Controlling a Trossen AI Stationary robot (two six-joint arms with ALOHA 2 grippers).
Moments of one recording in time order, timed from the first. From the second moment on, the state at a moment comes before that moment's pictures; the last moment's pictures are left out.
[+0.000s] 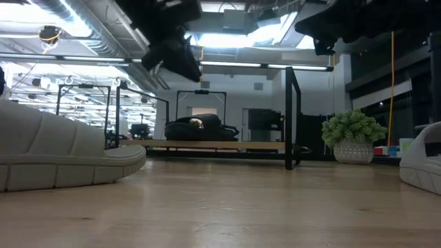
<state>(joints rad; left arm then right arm) -0.07 1.46 1.01 -0.35 -0.62 0.38 0.10 0.96 0.47 0.32 0.01 -0.05</state>
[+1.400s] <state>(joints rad) 0.04 1.68 1.01 -0.35 -0.72 0.50 0.10 0.96 0.47 0.22 0.01 0.00</state>
